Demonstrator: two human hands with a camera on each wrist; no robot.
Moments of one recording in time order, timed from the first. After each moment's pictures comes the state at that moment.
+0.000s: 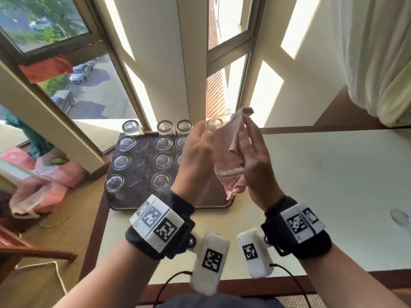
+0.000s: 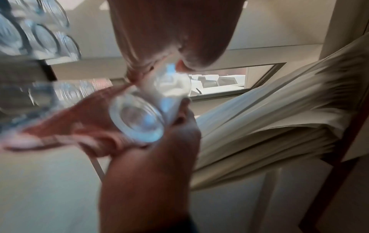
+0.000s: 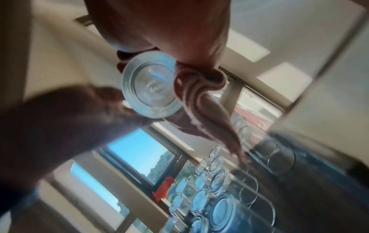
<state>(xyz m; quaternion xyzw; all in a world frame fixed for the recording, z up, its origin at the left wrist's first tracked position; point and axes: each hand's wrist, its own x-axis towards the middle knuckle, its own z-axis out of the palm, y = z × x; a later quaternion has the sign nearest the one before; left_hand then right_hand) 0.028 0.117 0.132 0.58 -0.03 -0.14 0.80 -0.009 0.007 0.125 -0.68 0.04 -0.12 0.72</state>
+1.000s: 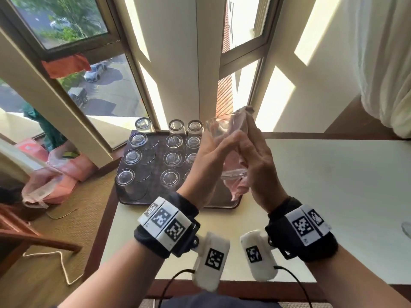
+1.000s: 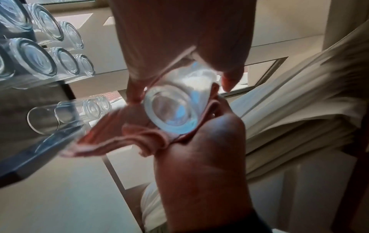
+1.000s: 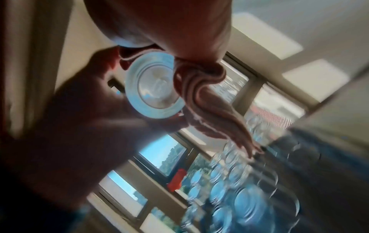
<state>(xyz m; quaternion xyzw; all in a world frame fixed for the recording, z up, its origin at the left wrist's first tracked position) 0.009 0.129 0.133 0.55 -0.11 -0.17 0.81 -0.010 0.018 0.124 -0.70 -0.02 -0.11 0.70</state>
